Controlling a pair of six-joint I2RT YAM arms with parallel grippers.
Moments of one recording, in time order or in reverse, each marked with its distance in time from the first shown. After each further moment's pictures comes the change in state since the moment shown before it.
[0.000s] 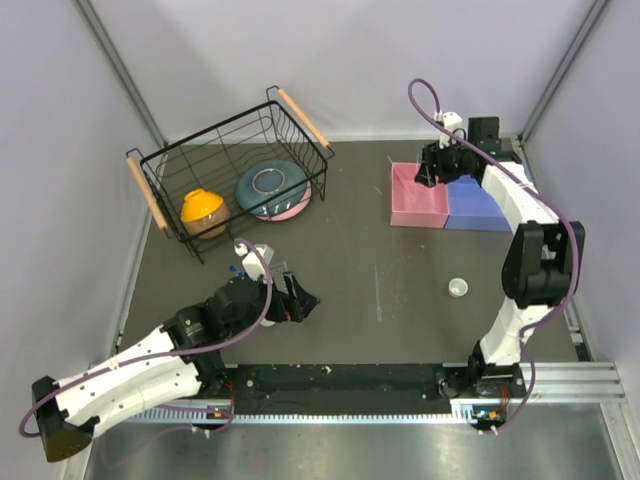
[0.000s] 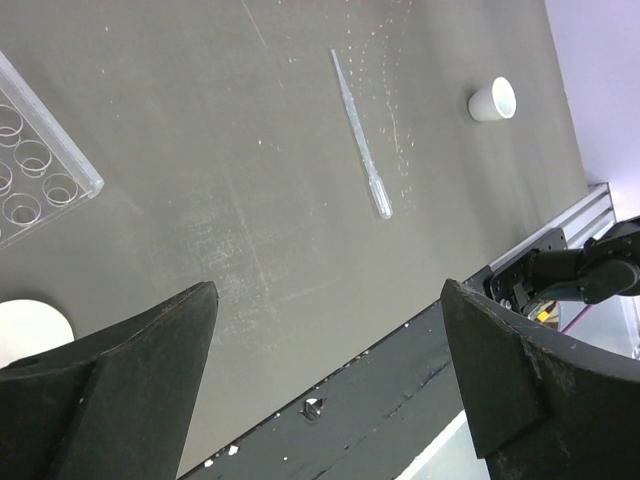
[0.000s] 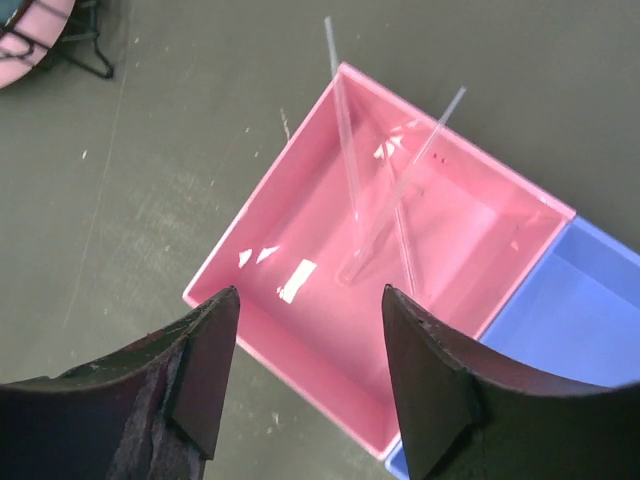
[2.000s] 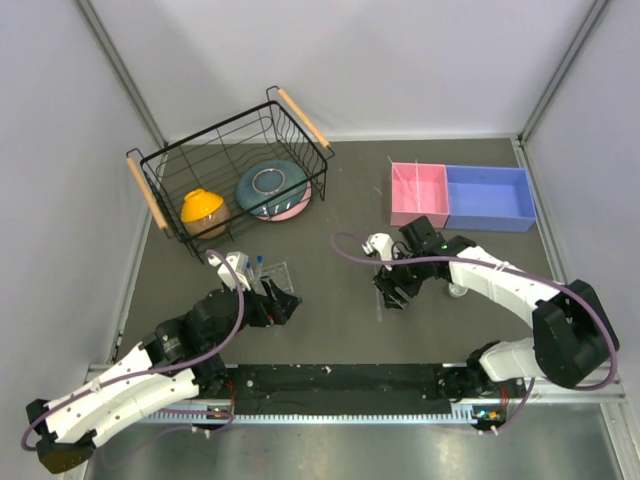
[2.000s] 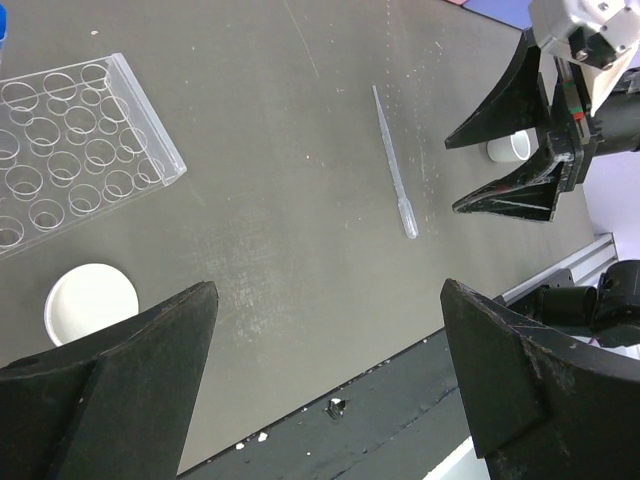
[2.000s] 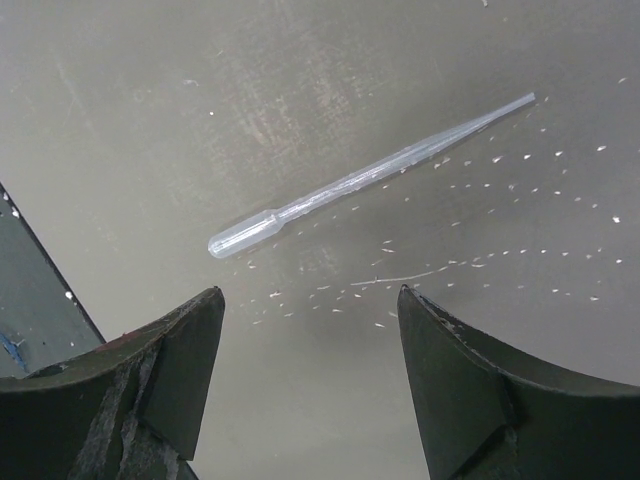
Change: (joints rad) left arm 0.000 -0.208 -0.032 -0.159 -0.119 -0.039; right arm 0.514 -0.510 -0.763 -0.128 0.089 -0.201
